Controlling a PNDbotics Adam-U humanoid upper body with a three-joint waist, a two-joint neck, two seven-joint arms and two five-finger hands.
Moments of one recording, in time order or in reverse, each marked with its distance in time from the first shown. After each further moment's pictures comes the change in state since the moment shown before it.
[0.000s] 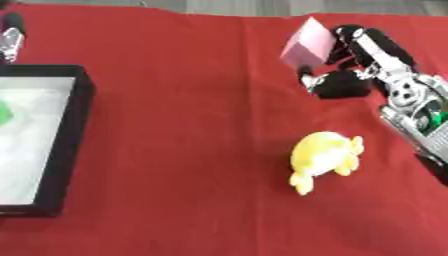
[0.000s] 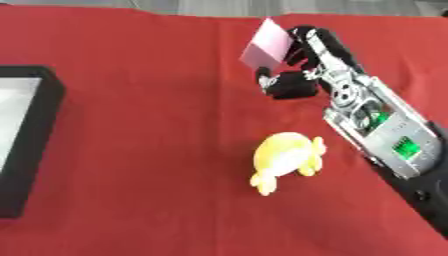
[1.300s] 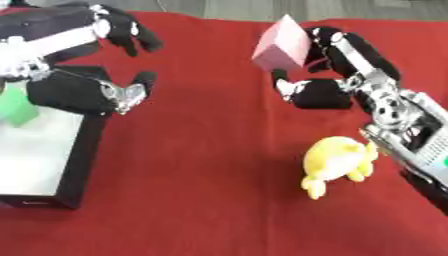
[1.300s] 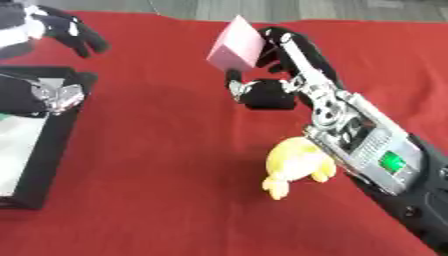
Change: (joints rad) left arm -0.280 -0.107 -0.273 -0.029 -0.108 -0.080 -0.374; right arm -0.017 0.052 0.067 -0.005 -0.035 -0.084 -0.084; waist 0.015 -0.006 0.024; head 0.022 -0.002
